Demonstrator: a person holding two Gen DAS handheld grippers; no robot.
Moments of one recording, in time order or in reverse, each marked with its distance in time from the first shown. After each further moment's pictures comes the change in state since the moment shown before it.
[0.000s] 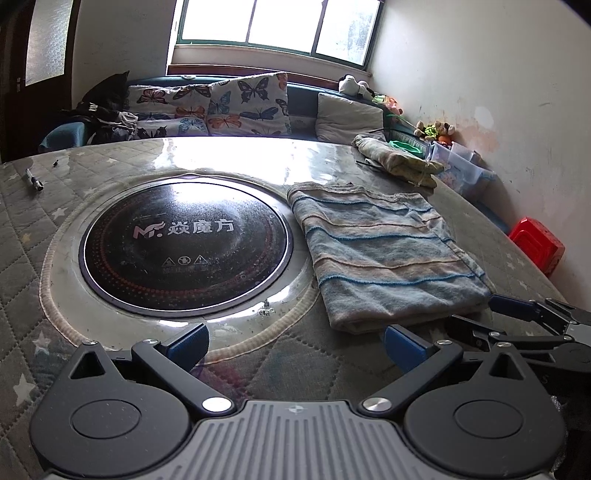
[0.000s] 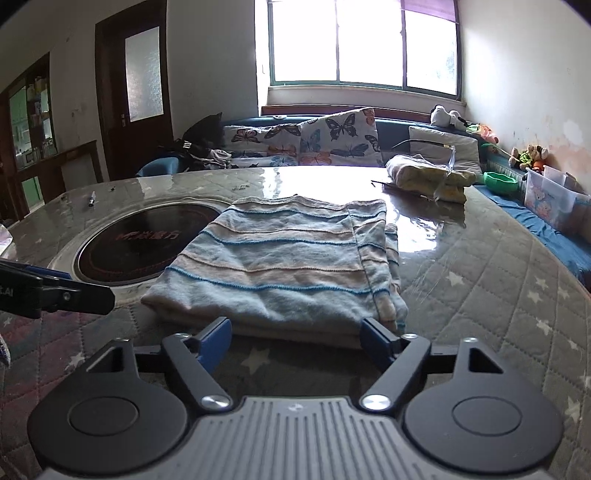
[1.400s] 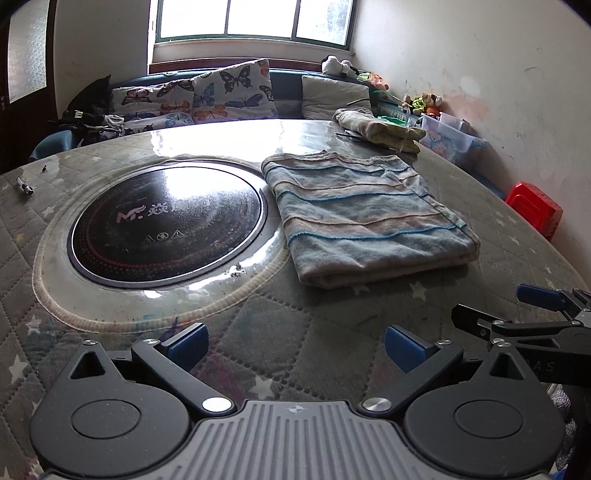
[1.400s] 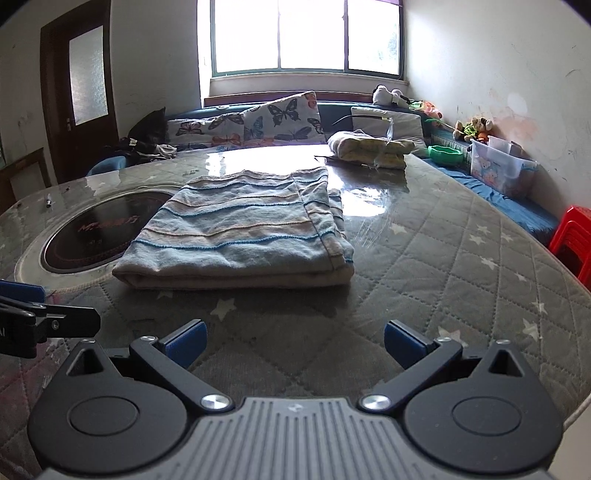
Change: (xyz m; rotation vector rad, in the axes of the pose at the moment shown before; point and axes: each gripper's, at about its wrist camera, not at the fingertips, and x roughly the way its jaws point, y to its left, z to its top) left arm -0.001 -0.027 -0.022 0.089 0.056 0.010; right arm -0.023 0.004 -0.026 0.099 0.045 -0.175
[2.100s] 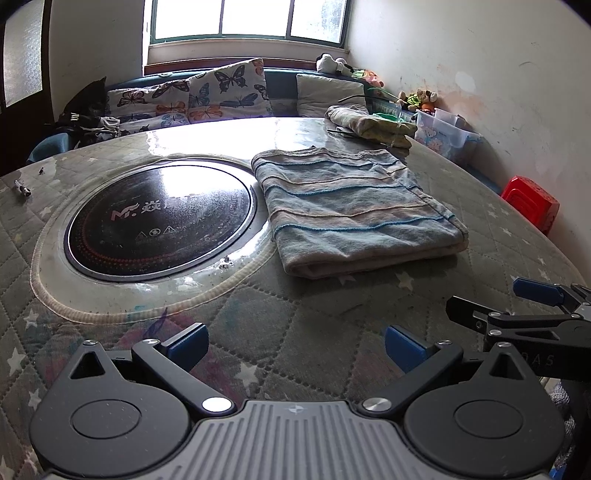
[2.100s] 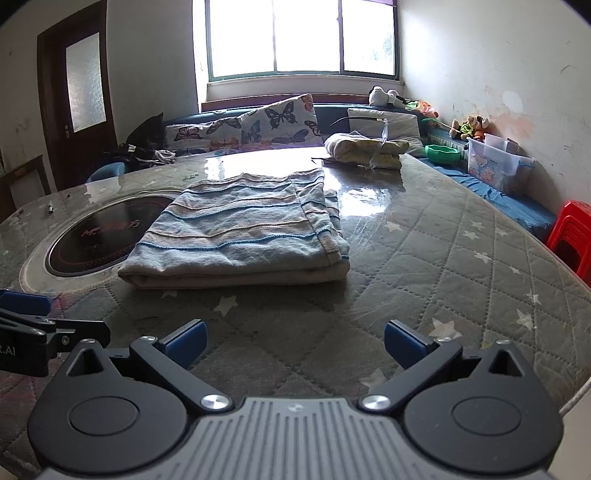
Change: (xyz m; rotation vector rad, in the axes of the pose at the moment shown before) left arm -0.005 -0.011 -0.006 0.015 0.005 -0.003; right arm -0.011 -0.001 -0.004 0.026 -0.012 0.008
